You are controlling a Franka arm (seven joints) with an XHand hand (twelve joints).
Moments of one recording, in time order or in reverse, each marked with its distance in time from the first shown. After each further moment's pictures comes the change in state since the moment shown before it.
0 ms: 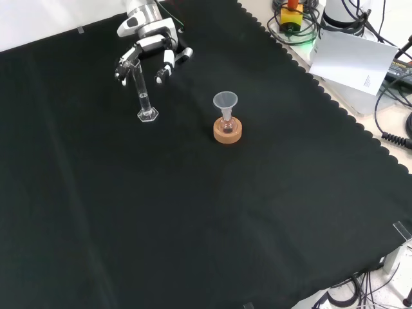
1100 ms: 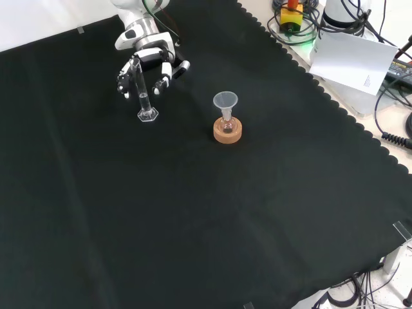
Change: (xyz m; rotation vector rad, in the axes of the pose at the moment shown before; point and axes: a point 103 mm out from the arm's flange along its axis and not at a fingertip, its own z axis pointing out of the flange) arm -0.007 0.019 0.027 -0.047 0.089 -0.066
